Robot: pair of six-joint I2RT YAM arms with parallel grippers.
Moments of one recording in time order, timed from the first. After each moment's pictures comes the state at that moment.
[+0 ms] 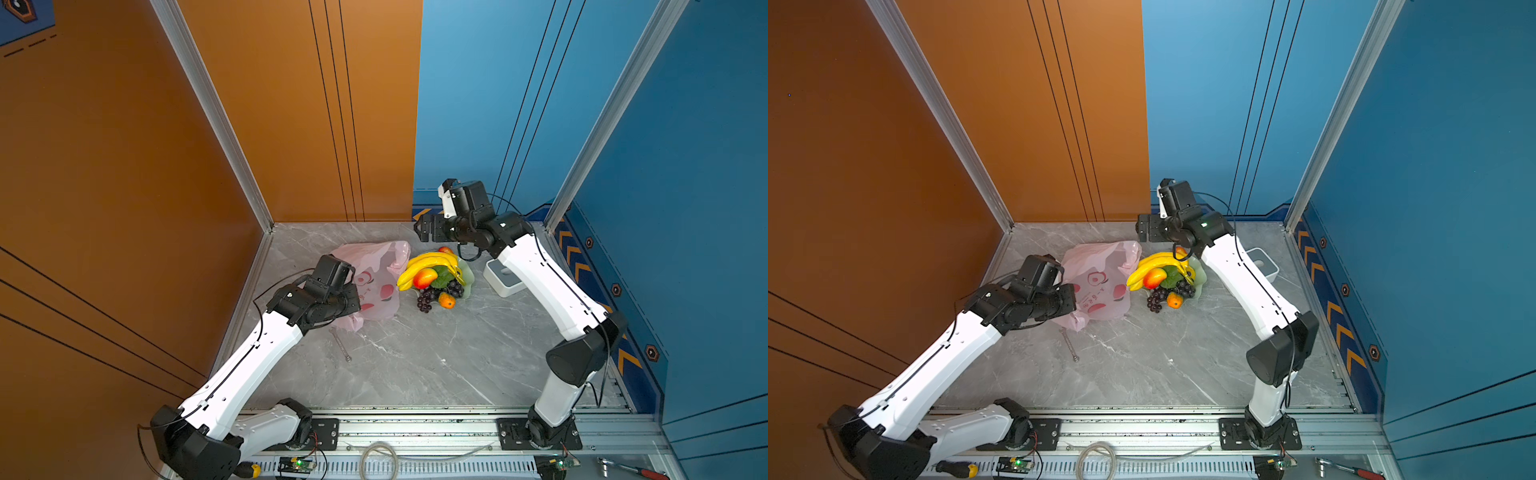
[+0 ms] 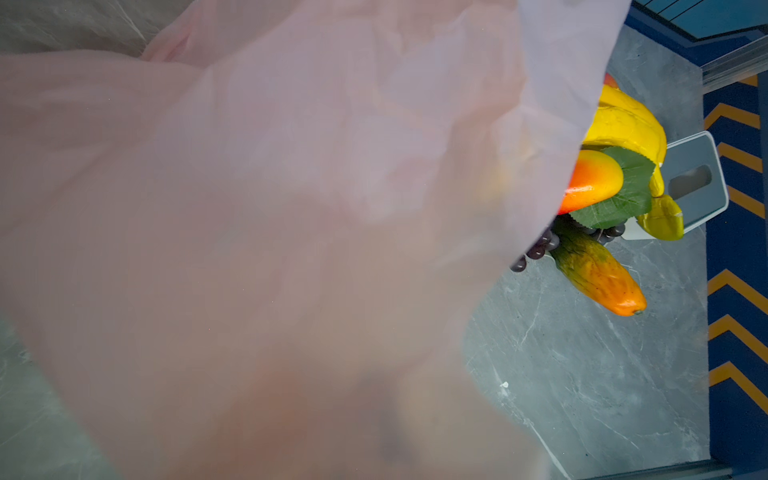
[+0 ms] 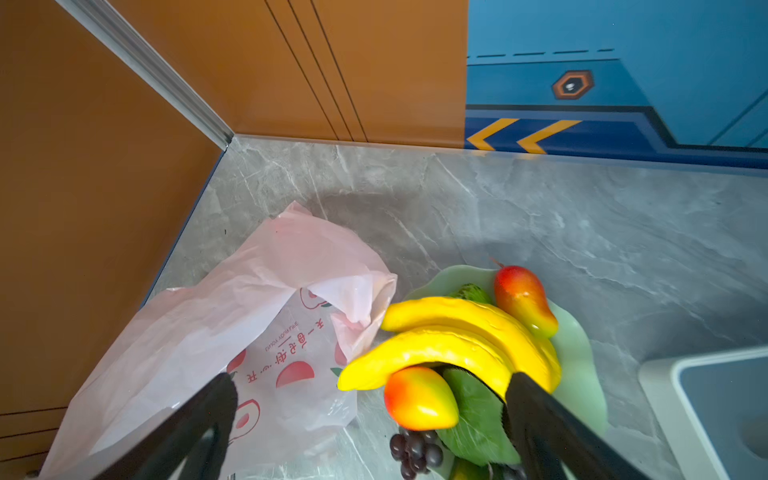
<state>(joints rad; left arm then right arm) -0.48 1.14 1.16 -0.95 -0.07 -0.70 0.54 1.76 2.01 -0.90 0.02 0.38</state>
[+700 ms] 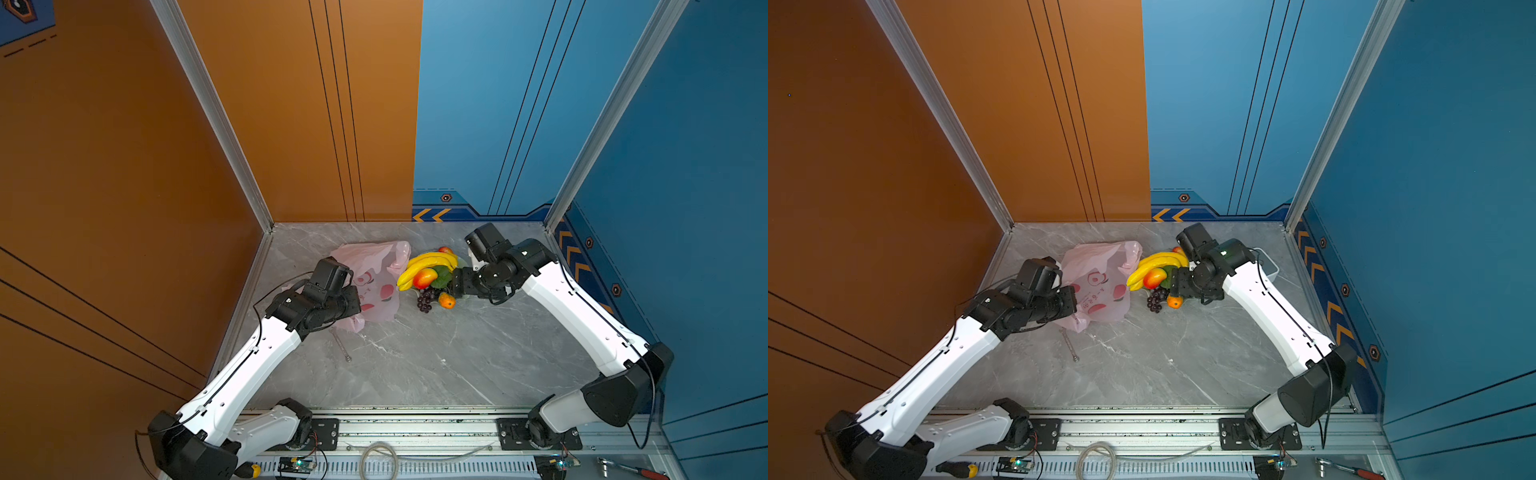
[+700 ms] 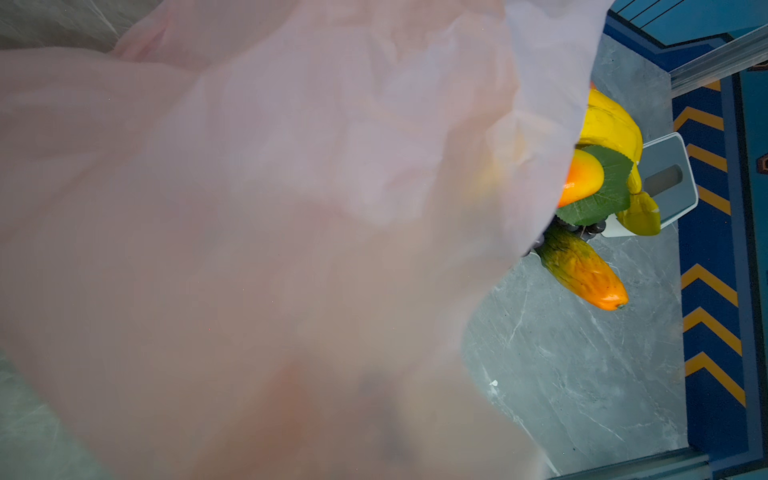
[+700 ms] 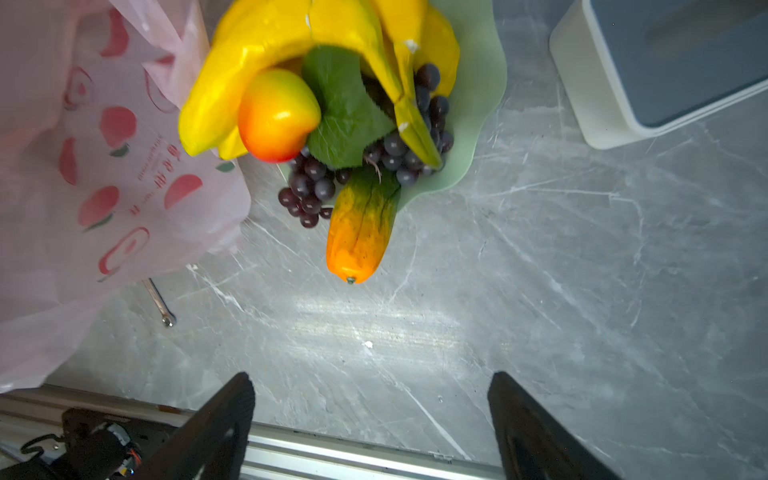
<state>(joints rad) -0.48 1.11 1.10 -0.89 -0.04 -0.70 0.57 1.51 1.59 -1.27 0.02 0.56</state>
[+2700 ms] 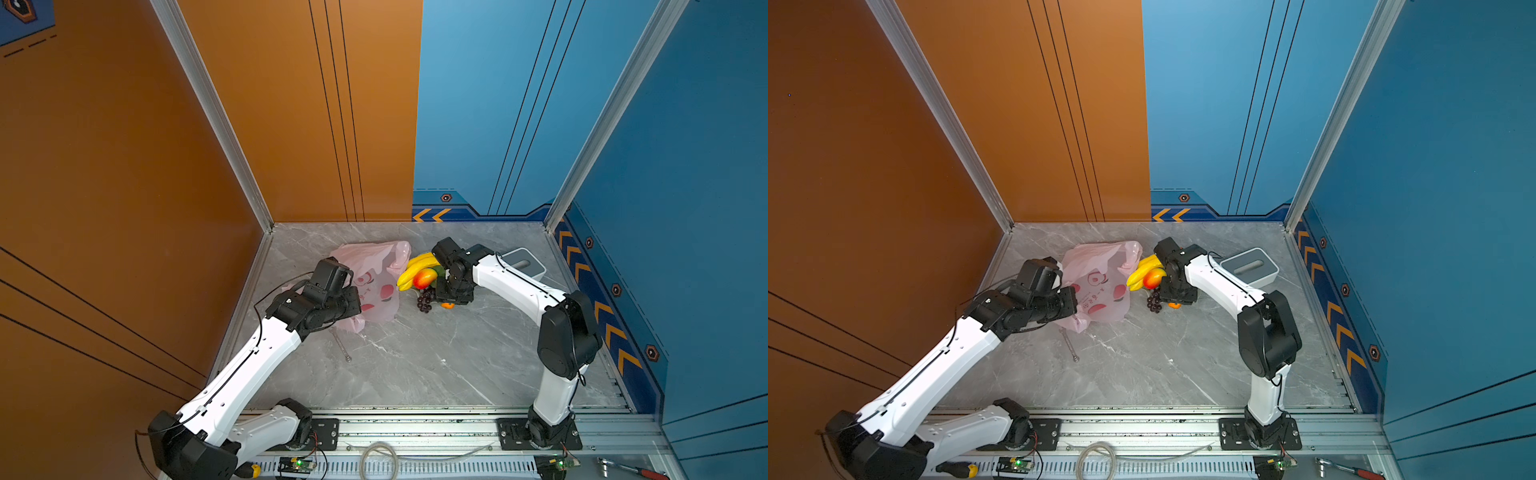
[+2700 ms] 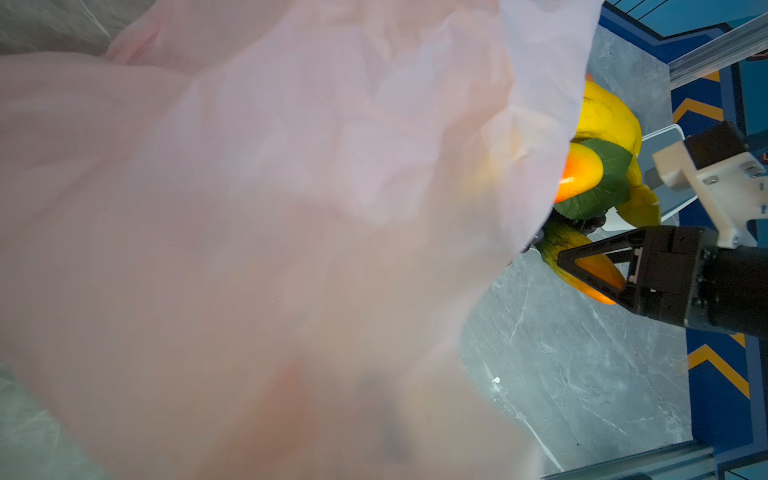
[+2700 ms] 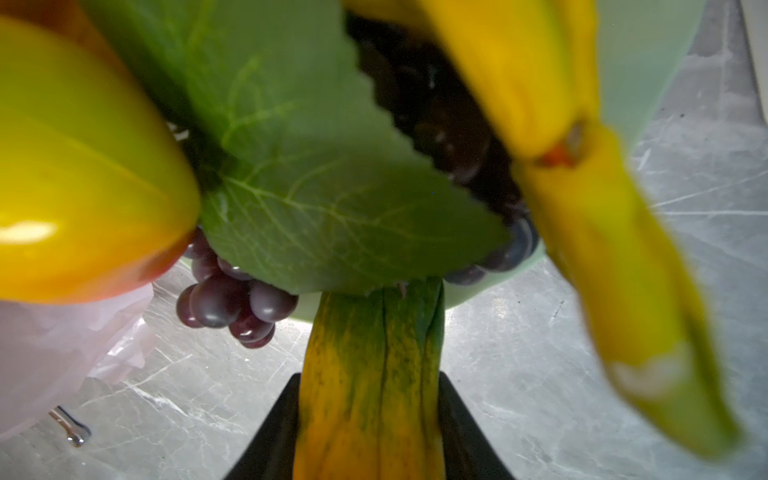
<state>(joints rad) -0.48 1.11 1.10 -0.88 -0.03 -0.68 0.56 1.85 1.55 -1.06 0.02 0.64</state>
